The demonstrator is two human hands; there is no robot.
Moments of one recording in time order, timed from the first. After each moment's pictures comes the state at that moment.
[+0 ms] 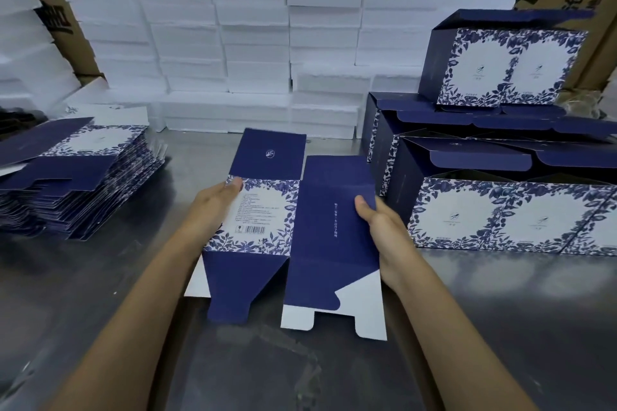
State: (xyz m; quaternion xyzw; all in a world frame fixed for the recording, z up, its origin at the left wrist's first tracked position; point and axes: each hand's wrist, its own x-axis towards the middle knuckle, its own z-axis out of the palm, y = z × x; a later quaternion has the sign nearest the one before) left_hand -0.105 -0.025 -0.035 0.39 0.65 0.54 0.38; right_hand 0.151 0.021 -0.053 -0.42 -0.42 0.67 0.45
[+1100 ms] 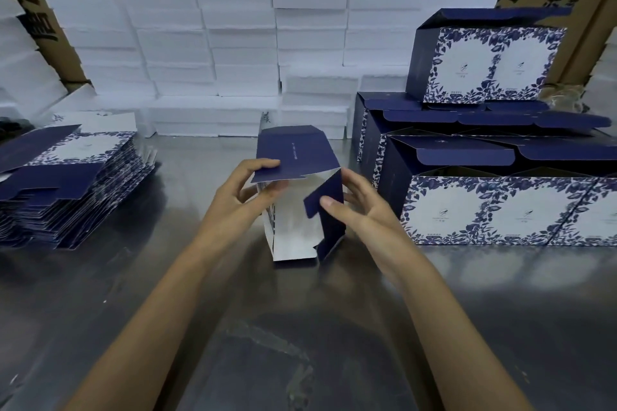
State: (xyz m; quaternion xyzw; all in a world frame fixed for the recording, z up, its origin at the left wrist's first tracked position) left_hand -0.059 -0.028 -0.025 0.57 0.49 0.58 0.33; right_hand 0.158 0.011 -0.038 -0.35 -0.60 0.55 0.46
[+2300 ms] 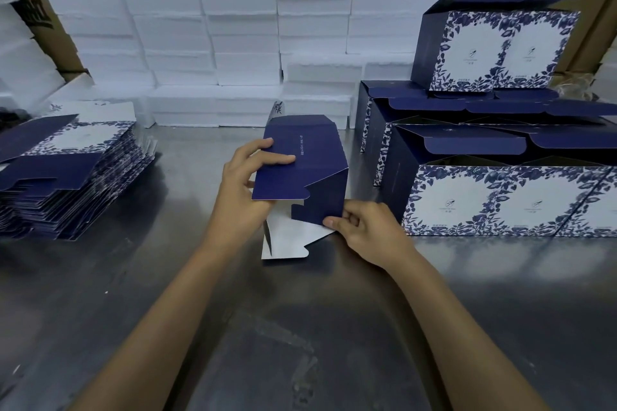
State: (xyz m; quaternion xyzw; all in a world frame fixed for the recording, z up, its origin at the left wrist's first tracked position) left_hand -0.041 -0.039 -0.012 0.63 0.53 0.55 0.16; right_hand 0.162 0.029 -0.066 -0.48 -0.78 0.27 0.29
